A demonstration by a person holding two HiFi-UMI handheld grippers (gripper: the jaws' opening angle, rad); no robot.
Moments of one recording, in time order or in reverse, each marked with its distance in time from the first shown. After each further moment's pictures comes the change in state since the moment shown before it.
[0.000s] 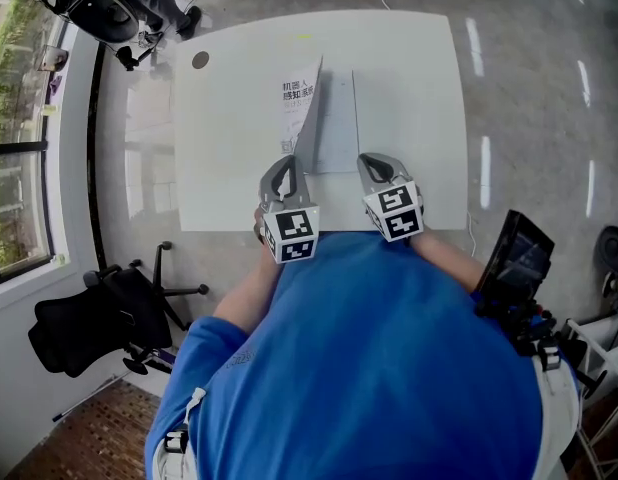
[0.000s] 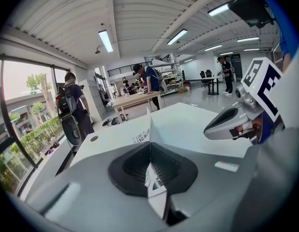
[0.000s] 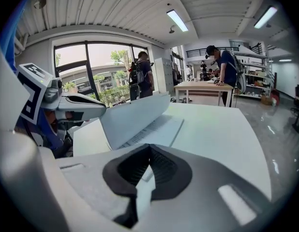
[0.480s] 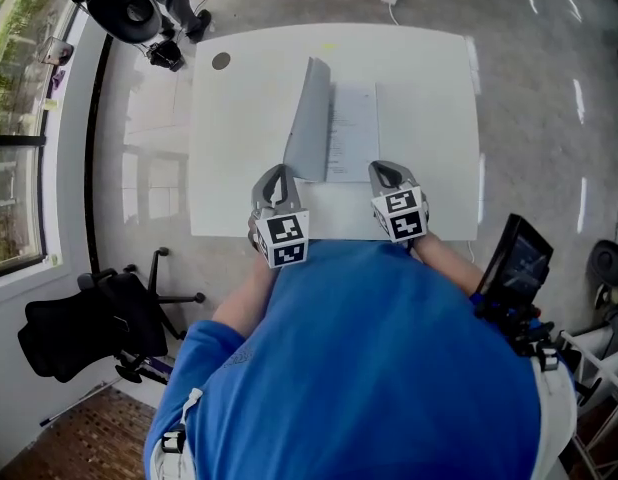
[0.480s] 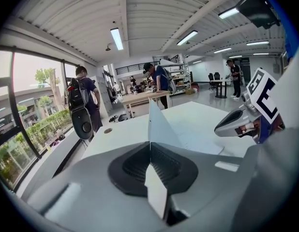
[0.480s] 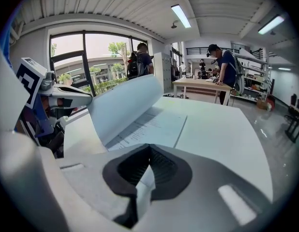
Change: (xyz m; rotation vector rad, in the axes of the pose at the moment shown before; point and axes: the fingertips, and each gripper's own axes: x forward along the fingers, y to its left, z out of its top) left arm -0.010 0.081 -0.044 -0.082 0.010 0.053; right arm 0.039 0.021 -0.004 -0.036 0.068 -0.073
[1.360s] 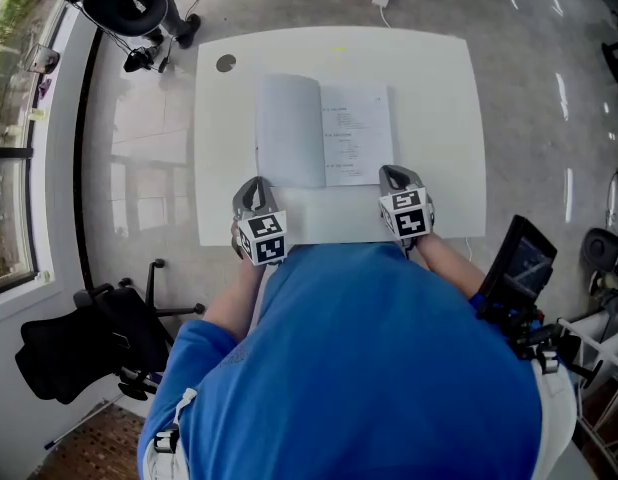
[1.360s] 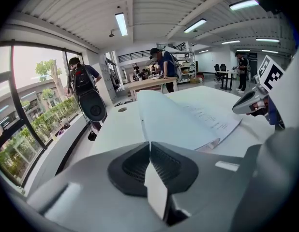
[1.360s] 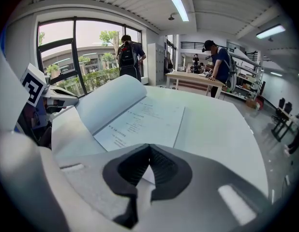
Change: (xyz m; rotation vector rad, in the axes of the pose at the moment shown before) left arm 0.010 0.100 -0.091 -0.026 0.142 0.018; right arm 0.024 0.022 -0.017 0.011 0.111 -0.129
